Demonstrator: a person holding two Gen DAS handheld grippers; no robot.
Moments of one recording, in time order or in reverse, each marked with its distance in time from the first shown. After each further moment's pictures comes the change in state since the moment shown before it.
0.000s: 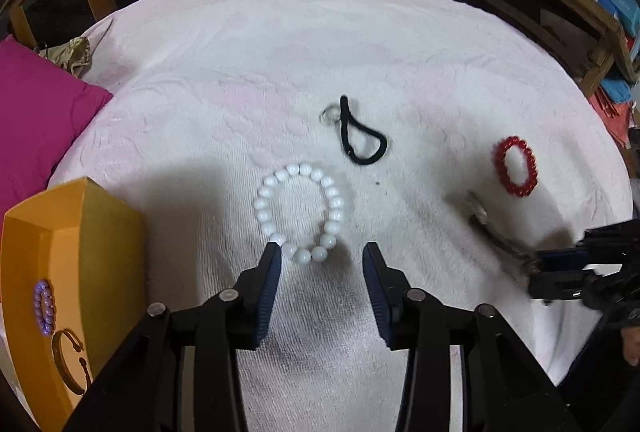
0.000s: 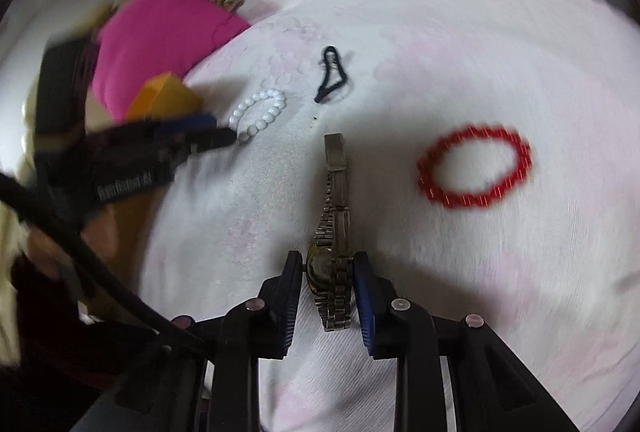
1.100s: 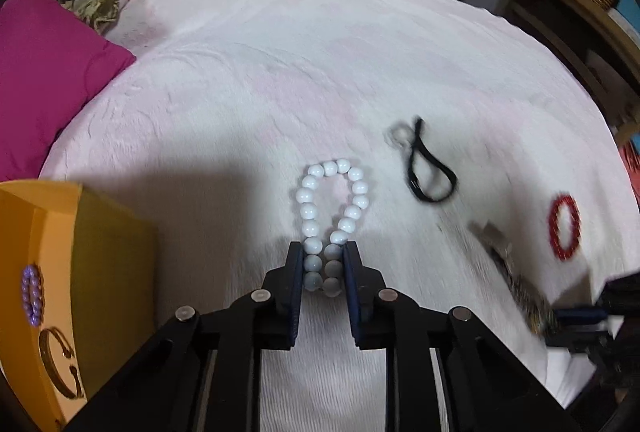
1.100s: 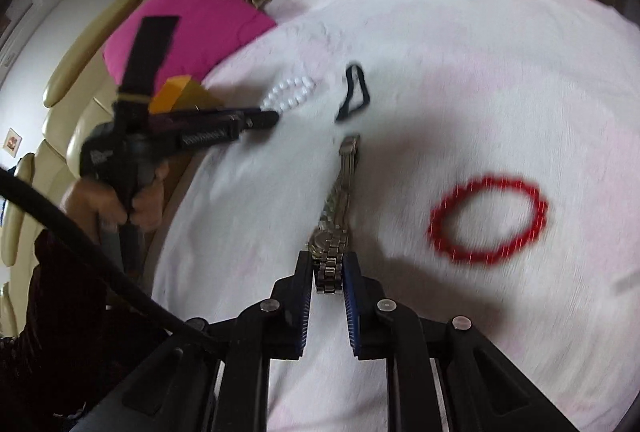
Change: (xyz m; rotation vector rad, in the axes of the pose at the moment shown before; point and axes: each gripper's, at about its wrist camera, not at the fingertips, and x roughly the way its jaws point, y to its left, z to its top) left arm 0.028 0.030 0.021 -0.163 0.043 0.027; right arm 0.011 0.005 0.025 -0.183 0.064 0.011
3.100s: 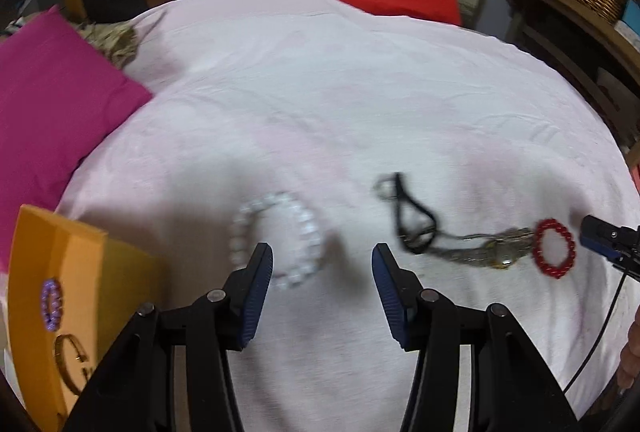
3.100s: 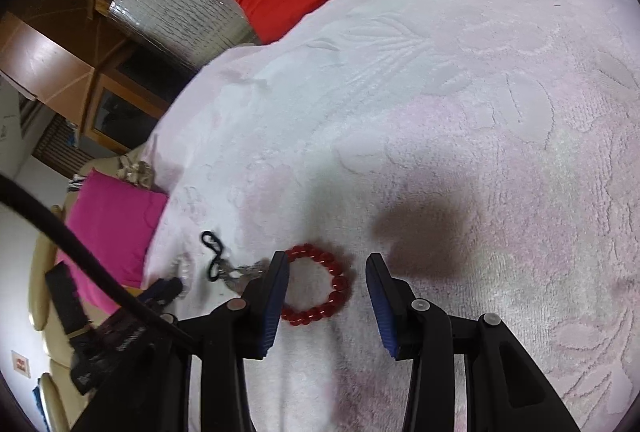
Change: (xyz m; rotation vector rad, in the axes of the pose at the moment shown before) left arm -0.011 -0.005 0.024 -0.044 -0.111 0.097; right arm -0.055 -0.108 0.003 0.608 -0.367 -0.119
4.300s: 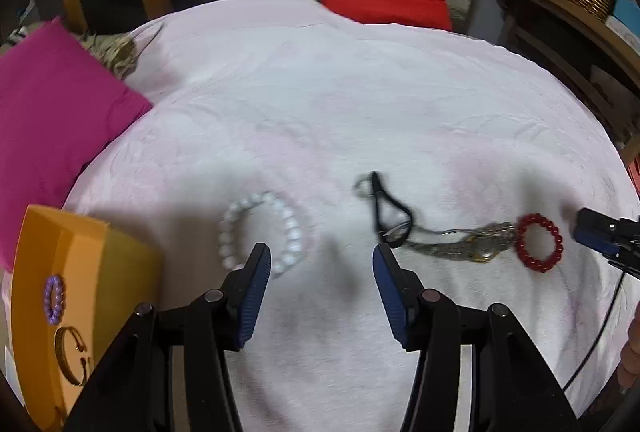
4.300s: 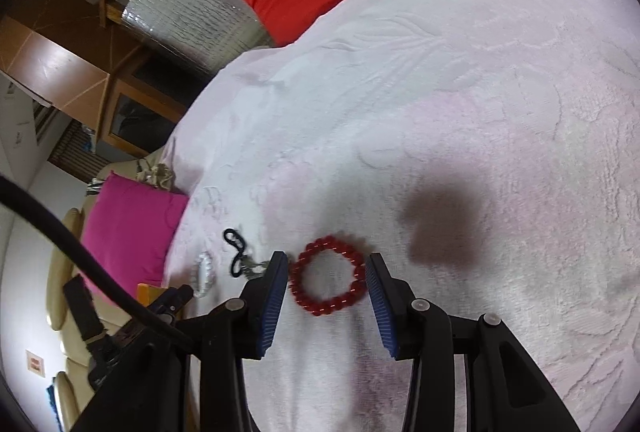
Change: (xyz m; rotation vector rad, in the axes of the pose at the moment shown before) left arm -0.015 -0.024 -0.005 0.034 -0.046 -0.010; right arm -0.011 0.001 -0.003 0.008 -0.016 0.067
